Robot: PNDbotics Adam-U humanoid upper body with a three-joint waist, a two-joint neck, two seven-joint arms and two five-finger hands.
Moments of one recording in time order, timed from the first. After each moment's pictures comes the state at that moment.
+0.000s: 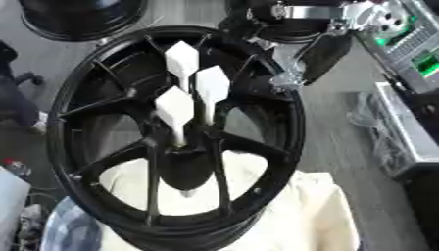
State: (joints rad) left arm -0.21 0.16 0.15 -1.73 -0.04 -0.03 0.04; right arm -0.89 -0.69 0.39 -1.55 0.02 -0.27 0.74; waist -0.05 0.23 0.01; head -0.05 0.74
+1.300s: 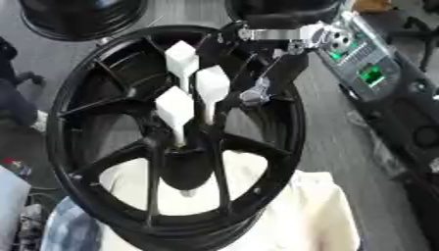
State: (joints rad) left arm -0.21 0.16 0.14 -1.73 -0.04 -0.03 0.04; right arm -0.91 -0.57 0.41 -1.42 0.16 -0.33 0.75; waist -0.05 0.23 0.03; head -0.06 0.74
